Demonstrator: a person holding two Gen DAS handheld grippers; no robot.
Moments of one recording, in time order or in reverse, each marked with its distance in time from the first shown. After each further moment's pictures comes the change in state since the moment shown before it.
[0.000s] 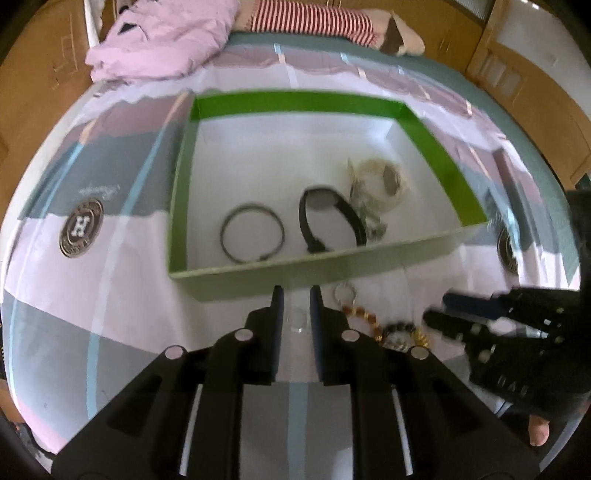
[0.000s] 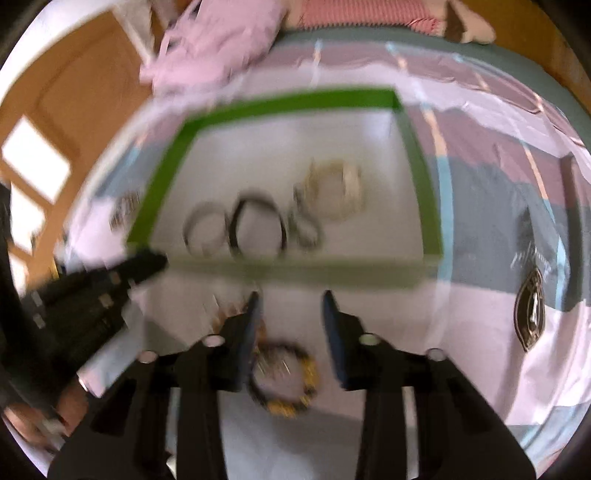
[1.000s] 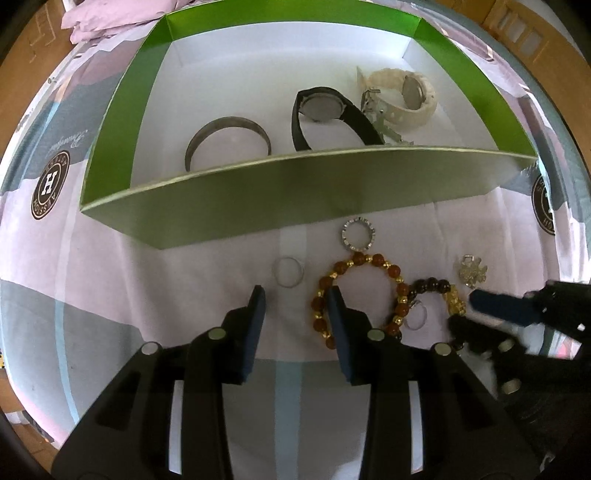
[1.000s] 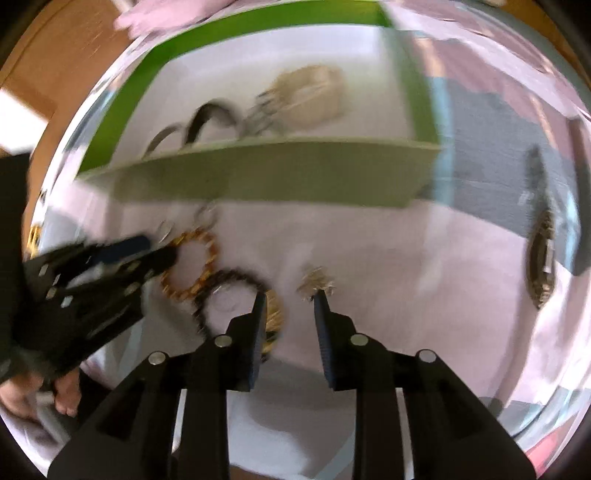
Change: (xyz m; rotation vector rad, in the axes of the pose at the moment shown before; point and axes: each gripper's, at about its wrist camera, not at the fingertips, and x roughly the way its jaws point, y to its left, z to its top) left arm 0.057 -0.014 -0.018 0.017 0.223 0.051; right arm 0.036 -0.011 -0.016 -0.013 0.198 0.010
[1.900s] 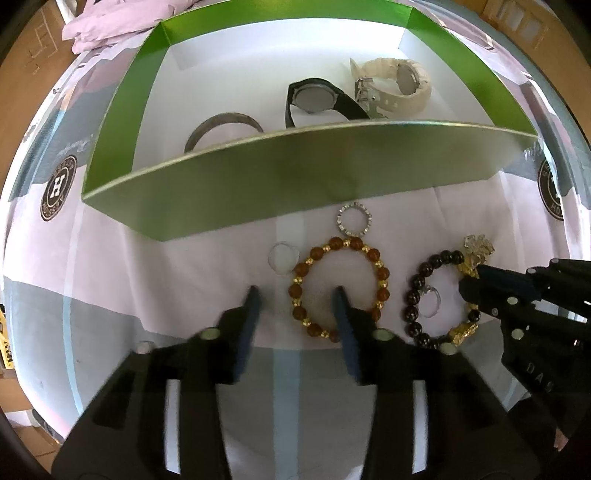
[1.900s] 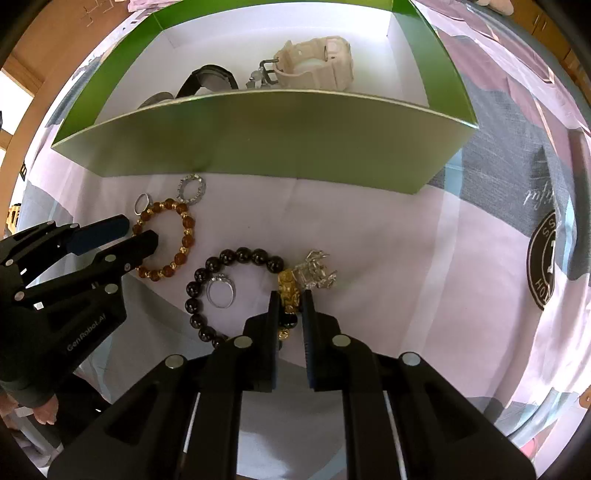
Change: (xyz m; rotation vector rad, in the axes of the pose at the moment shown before) left arm 0.007 -0.026 -0.004 0.029 -0.005 0.052; right arm 0.028 0.003 0.020 0.014 0.011 -0.096
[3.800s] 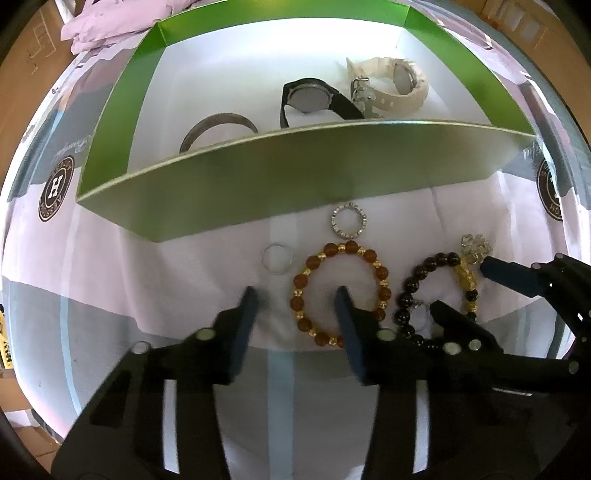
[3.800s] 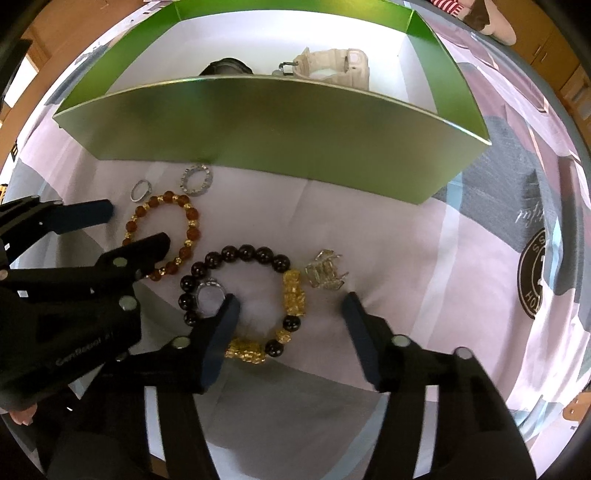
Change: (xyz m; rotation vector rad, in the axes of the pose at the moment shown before) left arm 0.003 -0.013 -0.005 -0.002 -0.004 0.000; right arm -0.002 0.029 -0.047 -0.085 -0.063 -0.094
